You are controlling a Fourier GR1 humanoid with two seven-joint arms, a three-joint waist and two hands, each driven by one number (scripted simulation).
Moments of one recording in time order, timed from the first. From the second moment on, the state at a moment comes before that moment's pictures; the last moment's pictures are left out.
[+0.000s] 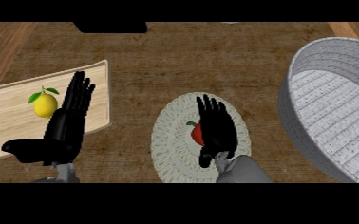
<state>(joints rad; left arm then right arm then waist) 0.00 0.07 -0.03 -1.72 0.04 0.13 0.04 -0.29 -0.01 0.57 -1.40 1.01 0.16 0.73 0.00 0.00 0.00</state>
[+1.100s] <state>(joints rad) 0.00 0.06 -0.01 -1.70 0.02 0.11 0.03 -0.24 -0.04 0.65 -1.38 1.08 0.11 0.59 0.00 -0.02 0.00</state>
